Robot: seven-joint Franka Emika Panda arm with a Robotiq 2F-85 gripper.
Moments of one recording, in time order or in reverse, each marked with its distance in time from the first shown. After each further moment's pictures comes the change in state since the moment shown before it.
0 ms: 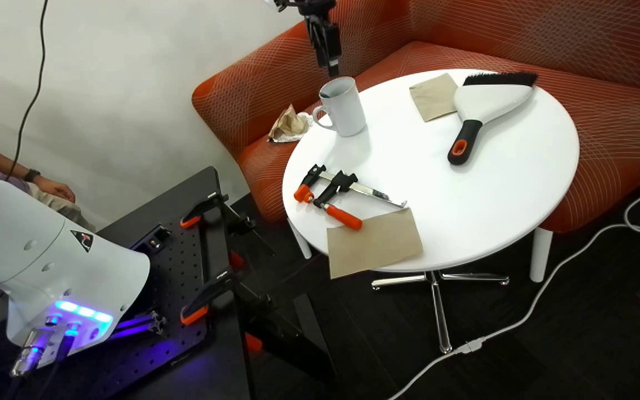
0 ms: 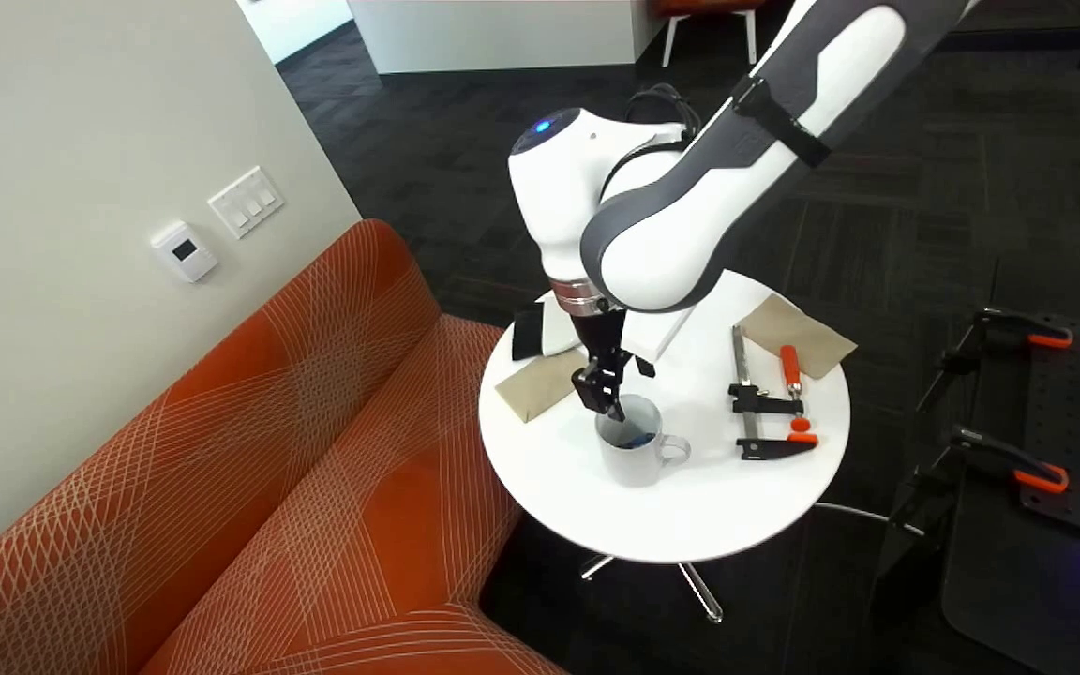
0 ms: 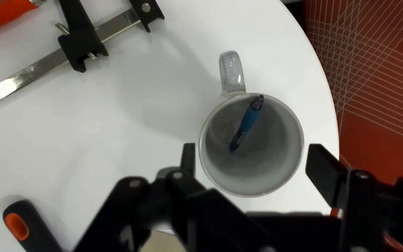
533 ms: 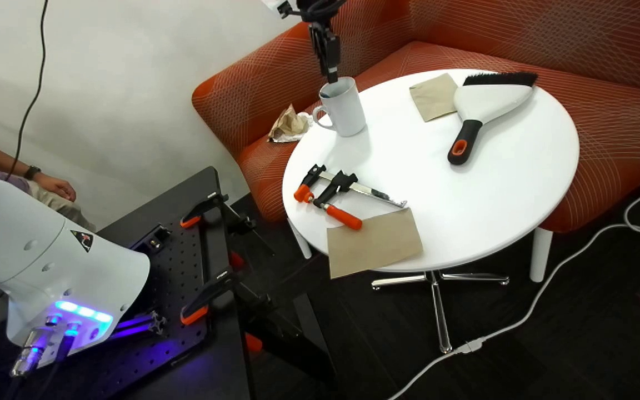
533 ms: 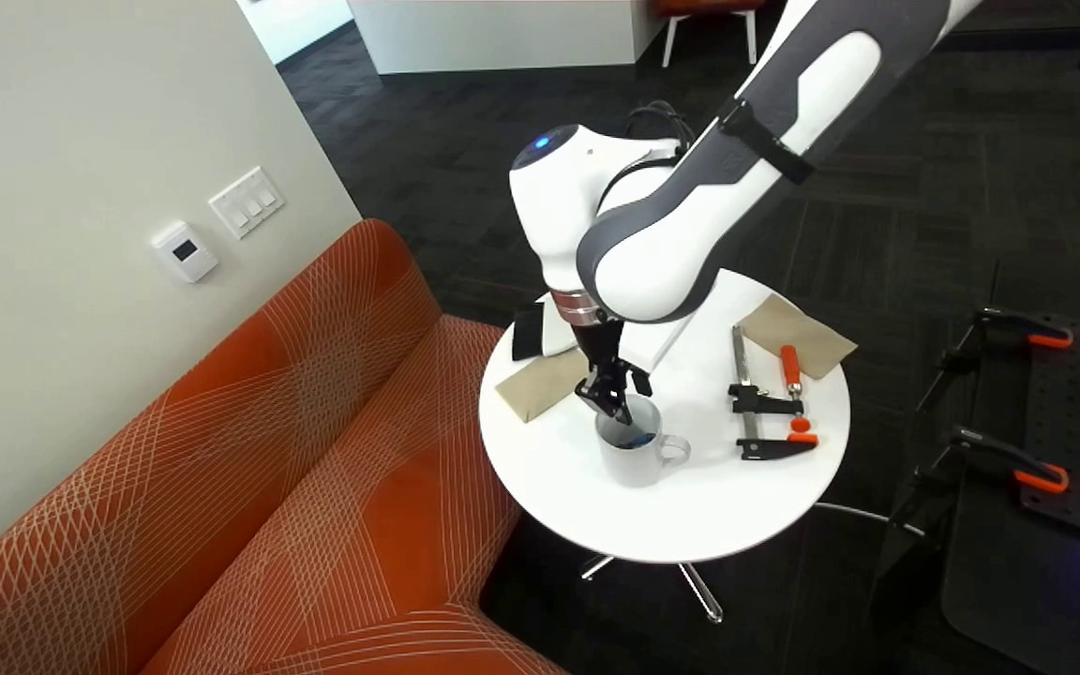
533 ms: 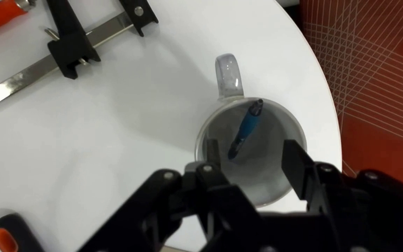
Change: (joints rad) arm 0.000 0.034 0.000 0.018 0.019 0.000 0.000
